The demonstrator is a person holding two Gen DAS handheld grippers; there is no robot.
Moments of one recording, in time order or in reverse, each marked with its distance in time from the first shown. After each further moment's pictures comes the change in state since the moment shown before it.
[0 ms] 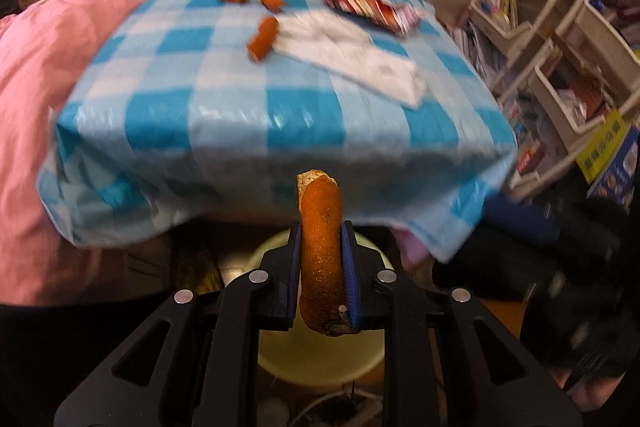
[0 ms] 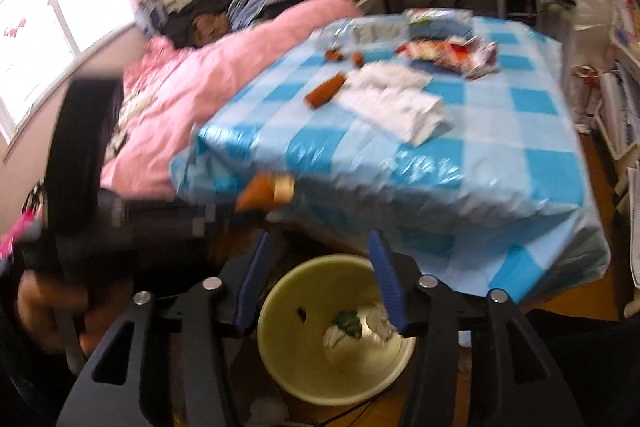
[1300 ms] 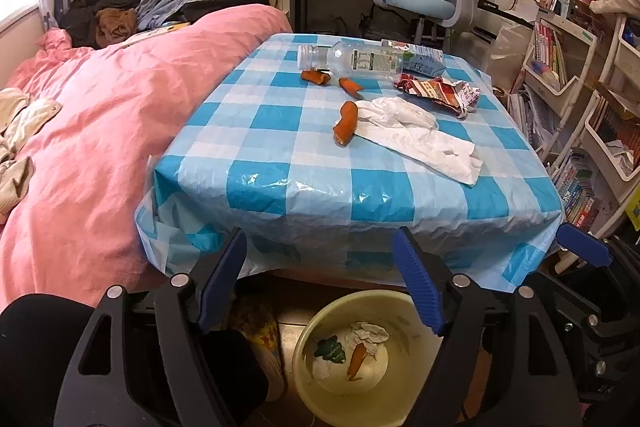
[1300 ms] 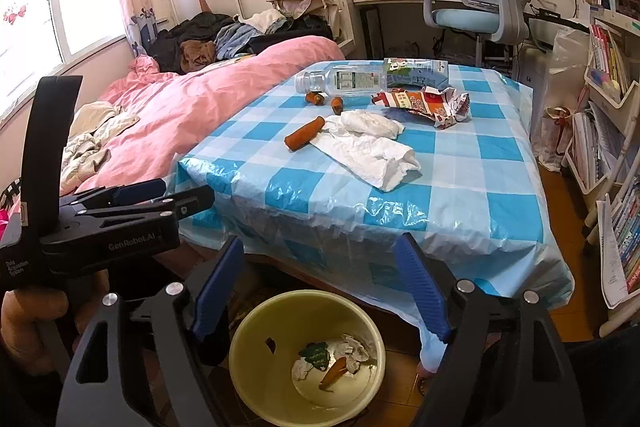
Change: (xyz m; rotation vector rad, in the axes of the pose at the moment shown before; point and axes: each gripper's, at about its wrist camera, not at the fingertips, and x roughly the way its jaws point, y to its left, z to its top) left arm -0.049 0.013 0.003 -0.069 -0.294 0.270; right arm -0.012 0.010 0.005 -0.073 -0.122 -0.117
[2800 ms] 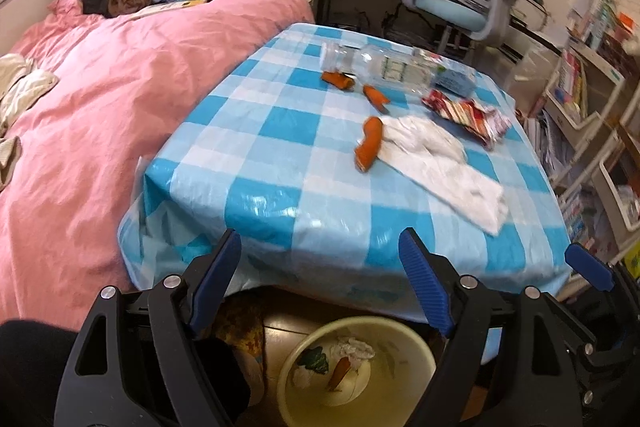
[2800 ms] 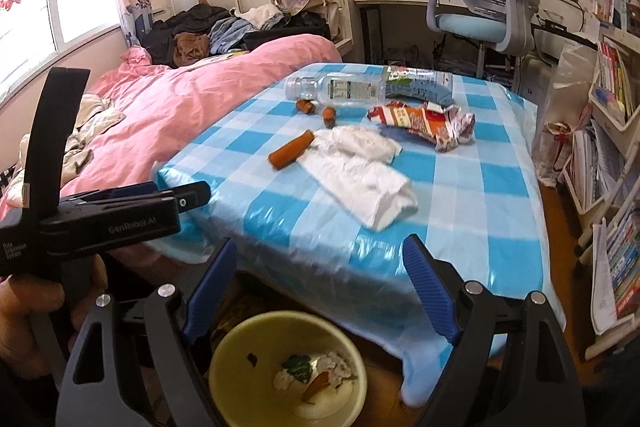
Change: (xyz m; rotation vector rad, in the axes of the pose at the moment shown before) left arm 0.044 0.014 0.038 -0.134 0.049 0.012; right arm 0.030 -0.009 0.034 -0.044 0.016 -0.033
